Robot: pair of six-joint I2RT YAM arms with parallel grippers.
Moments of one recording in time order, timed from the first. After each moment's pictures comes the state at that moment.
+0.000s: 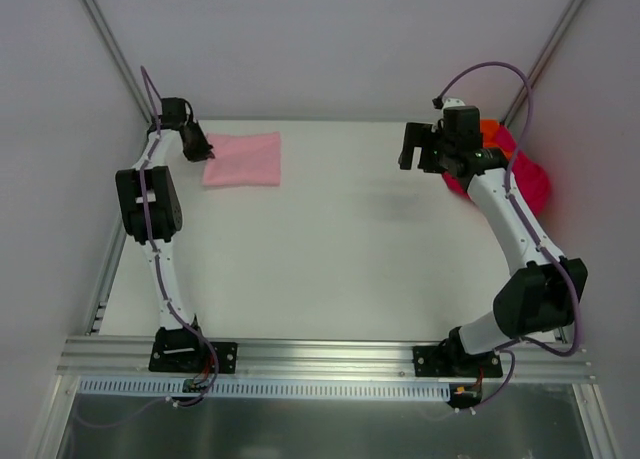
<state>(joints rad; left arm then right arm) 0.10 2.27 1.88 -0.51 0.18 -0.39 0.22 1.50 1.43 -0.60 -0.02 0.21</state>
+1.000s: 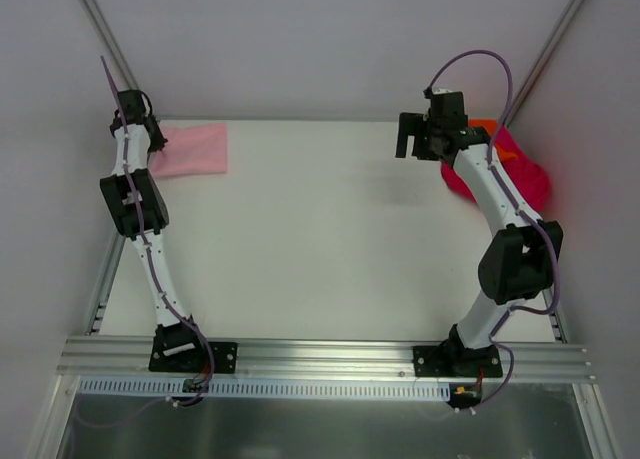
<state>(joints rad) 0.32 2.52 2.33 -0.65 -0.03 -0.15 0.21 1.73 1.62 -0.64 0.06 0.19</state>
